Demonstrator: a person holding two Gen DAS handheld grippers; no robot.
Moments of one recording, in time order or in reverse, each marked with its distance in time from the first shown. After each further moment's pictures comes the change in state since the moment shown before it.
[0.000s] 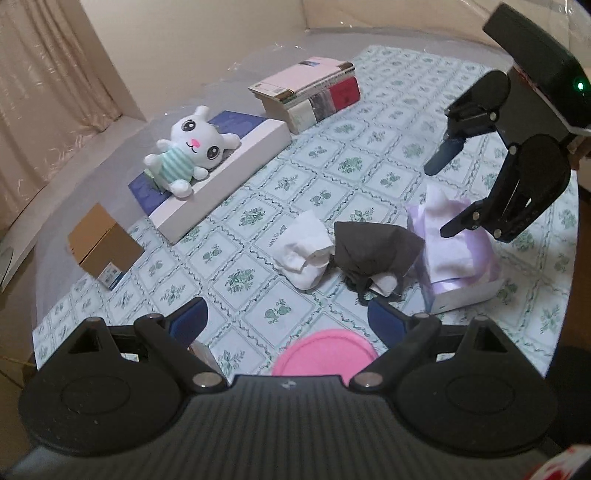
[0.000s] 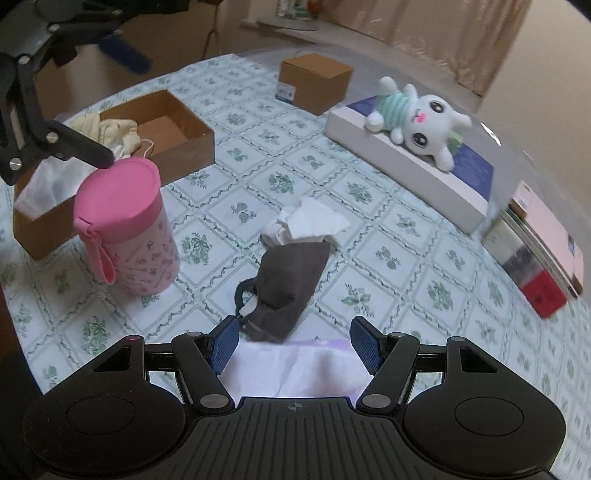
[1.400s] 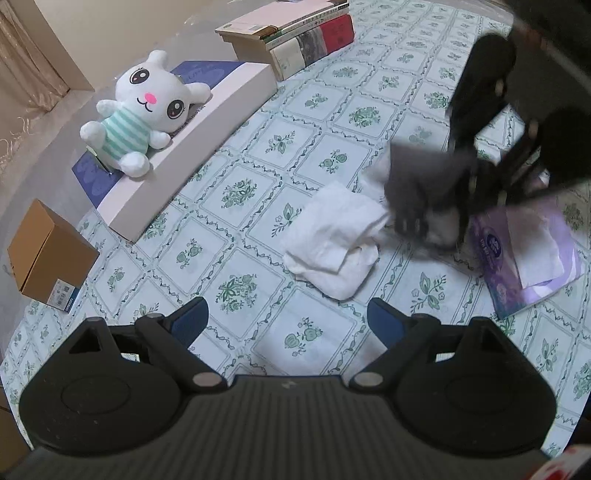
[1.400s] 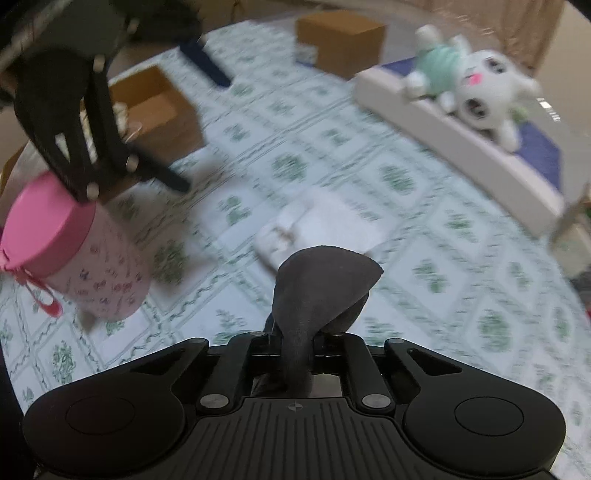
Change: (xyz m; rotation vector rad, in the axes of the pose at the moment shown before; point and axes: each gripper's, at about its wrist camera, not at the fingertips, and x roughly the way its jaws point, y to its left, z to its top) left arm 0.140 0.050 0.031 0.080 0.151 -0.125; right arm 0.086 -0.061 0.036 0.012 0.075 0.140
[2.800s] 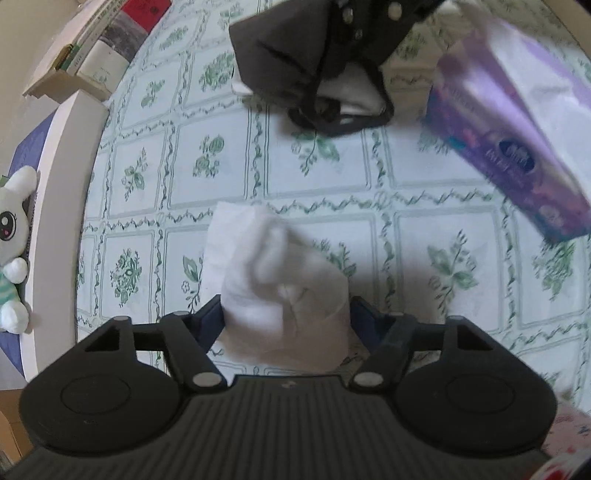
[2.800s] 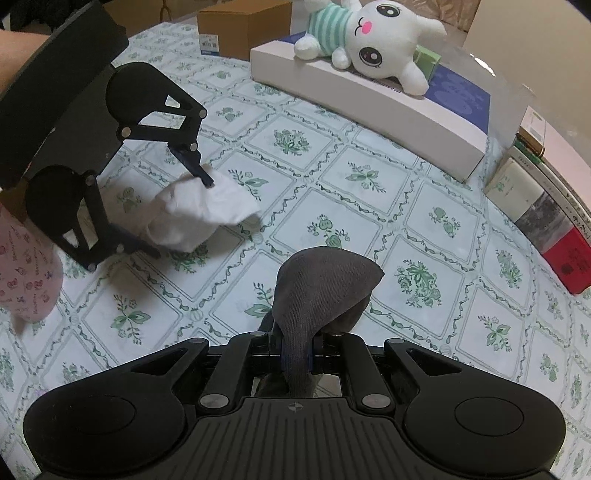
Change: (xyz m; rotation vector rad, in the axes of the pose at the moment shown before) left arm 0.127 -0.053 0.031 0.594 0.117 -0.137; right arm 0.022 -0.061 -0.028 0.123 0.055 -0.083
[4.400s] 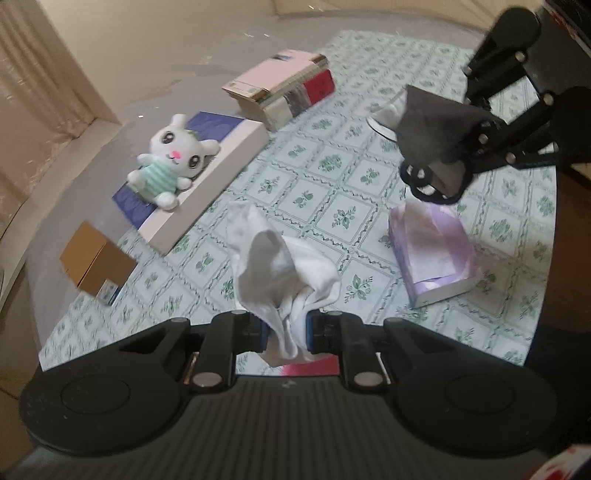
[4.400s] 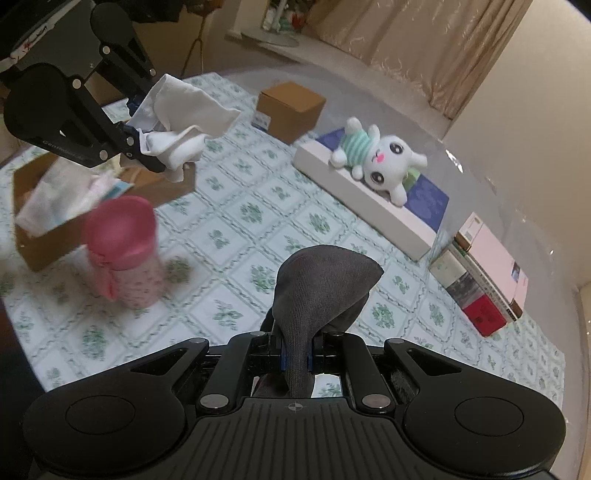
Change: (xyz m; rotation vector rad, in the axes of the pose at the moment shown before) left arm -0.275 -0.087 -0.053 -0.608 -0.181 0.235; right arm -0.207 0.141 -0.028 -0.147 -0.170 -0.157
